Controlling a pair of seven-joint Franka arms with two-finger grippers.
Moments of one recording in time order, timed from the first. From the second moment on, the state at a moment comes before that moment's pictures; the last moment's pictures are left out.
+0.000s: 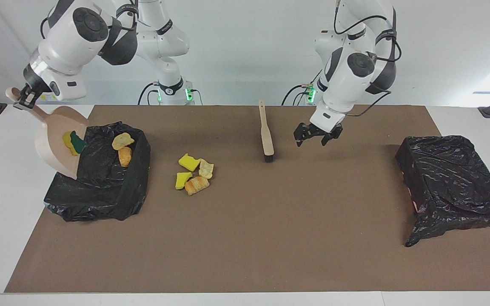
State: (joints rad) left arm -0.40 0.00 0.05 -1.98 -0.13 2.00 -0.32; right arm 0.10 -0.07 -0.08 -1.77 -0.94 1.62 -1.50
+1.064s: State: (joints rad) left arm -0.08 0.00 0.04 -1.67 -0.05 1.63 0.06; right arm 0.15 -0.09 0.16 -1.65 -0.73 1.22 -0.83
